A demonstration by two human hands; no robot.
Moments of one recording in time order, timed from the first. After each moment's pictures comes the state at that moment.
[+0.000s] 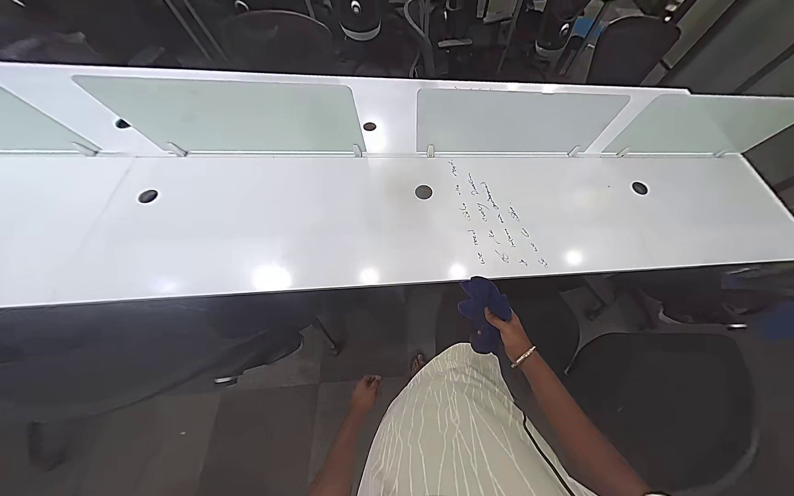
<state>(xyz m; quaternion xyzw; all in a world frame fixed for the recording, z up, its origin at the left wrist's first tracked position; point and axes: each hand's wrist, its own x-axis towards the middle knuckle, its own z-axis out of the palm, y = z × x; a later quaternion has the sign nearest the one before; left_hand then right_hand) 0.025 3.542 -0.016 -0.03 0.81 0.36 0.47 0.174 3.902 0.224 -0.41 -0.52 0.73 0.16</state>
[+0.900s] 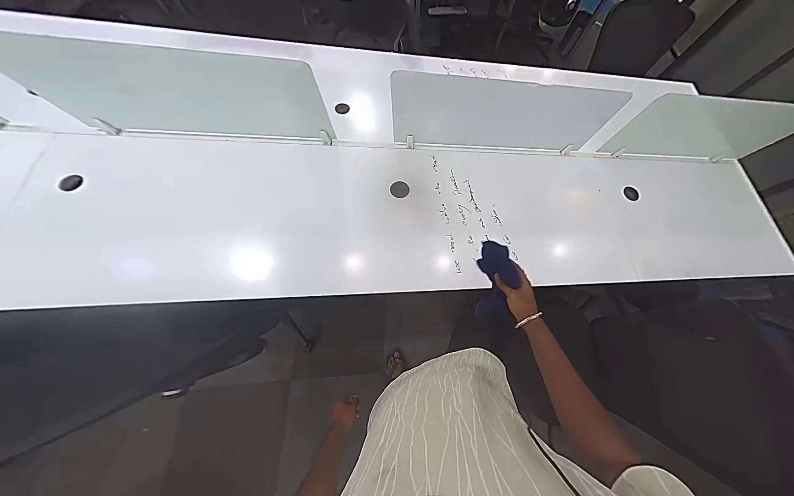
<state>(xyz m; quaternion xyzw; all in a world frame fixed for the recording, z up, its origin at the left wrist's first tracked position) 0.064 3.590 -0.033 -0.13 0.82 0.27 0.50 0.150 4.086 0.212 -0.41 -0.69 0.57 0.20</state>
